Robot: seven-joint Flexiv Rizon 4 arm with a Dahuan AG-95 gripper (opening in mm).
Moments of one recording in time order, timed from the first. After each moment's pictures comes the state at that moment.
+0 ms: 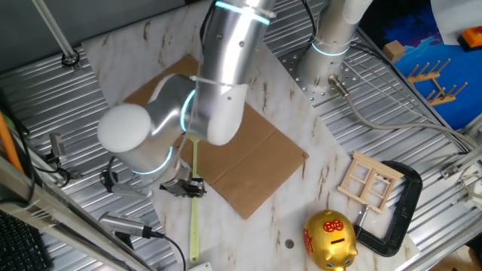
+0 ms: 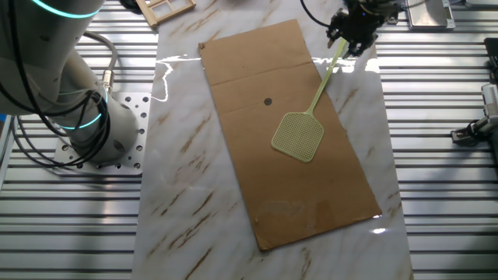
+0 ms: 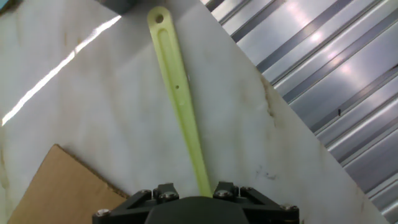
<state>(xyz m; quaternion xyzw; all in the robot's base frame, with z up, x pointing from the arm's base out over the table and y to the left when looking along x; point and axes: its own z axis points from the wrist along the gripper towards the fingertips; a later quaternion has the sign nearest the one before) 0.588 0.222 0.036 0.44 -0.89 -0.06 0.06</state>
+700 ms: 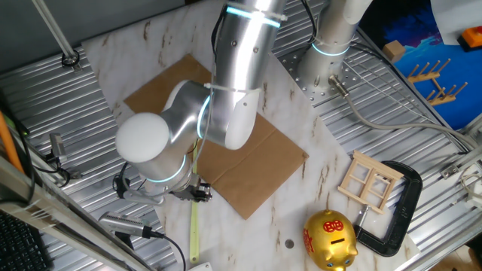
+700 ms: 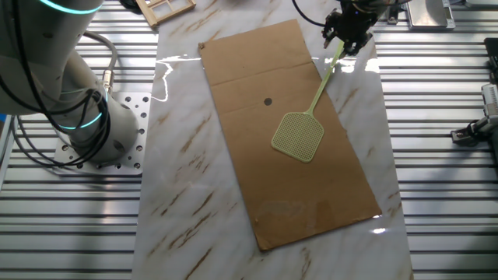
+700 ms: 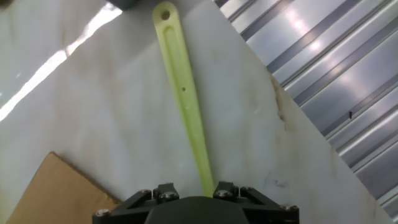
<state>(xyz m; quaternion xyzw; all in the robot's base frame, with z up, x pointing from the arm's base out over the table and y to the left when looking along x) 0.591 0.234 0.020 0.43 -0.90 -0.04 0.06</state>
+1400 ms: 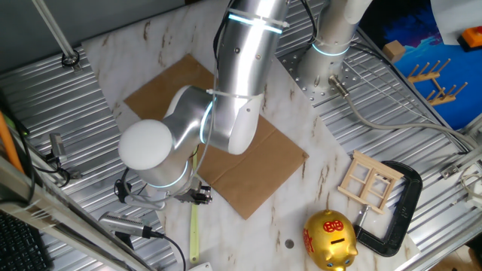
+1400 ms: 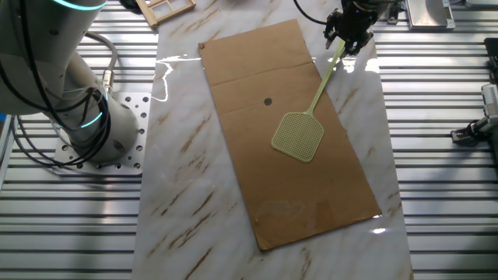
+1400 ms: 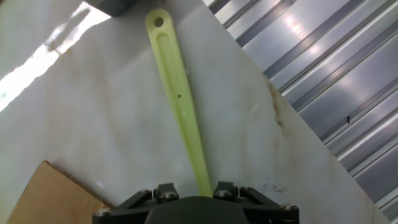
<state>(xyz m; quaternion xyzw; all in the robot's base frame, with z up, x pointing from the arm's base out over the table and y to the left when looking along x) 0.593 0.232 0.017 0.43 -0.90 -0.03 0.06</state>
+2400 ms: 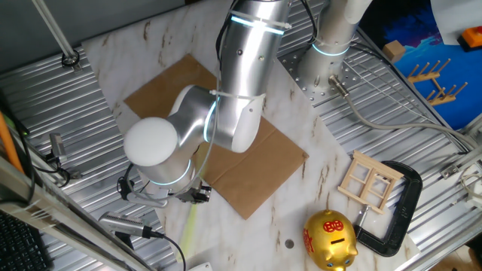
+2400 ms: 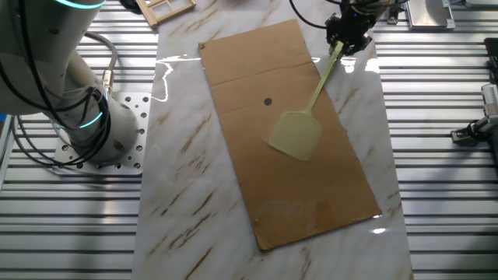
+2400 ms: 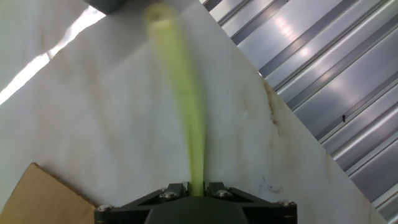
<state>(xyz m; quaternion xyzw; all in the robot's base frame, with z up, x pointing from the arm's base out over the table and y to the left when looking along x) 0.592 0.230 0.013 0.43 -0.90 -0.02 0.04</state>
